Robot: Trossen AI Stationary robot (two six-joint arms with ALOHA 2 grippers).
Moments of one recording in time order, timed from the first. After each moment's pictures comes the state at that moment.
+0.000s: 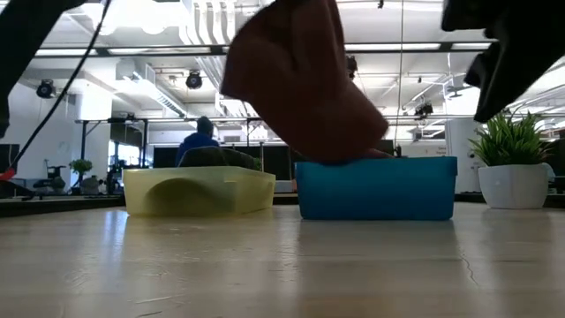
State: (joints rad) left arm 0.10 1.97 2.21 -1.21 0.56 0.24; right arm 0.53 1.30 0.83 -0.63 0.28 0.84
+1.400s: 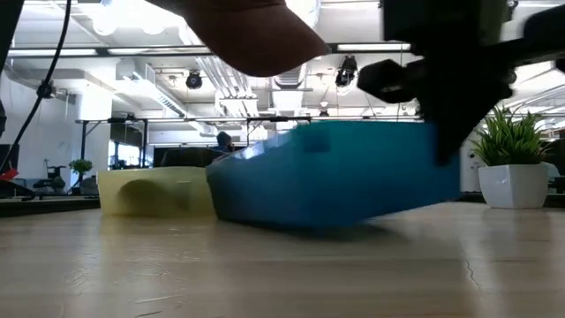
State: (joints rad) left arm 0.05 1.72 2.17 -1.30 0.50 0.10; right arm 0.40 1.74 1.17 -0.75 0.09 -0.14
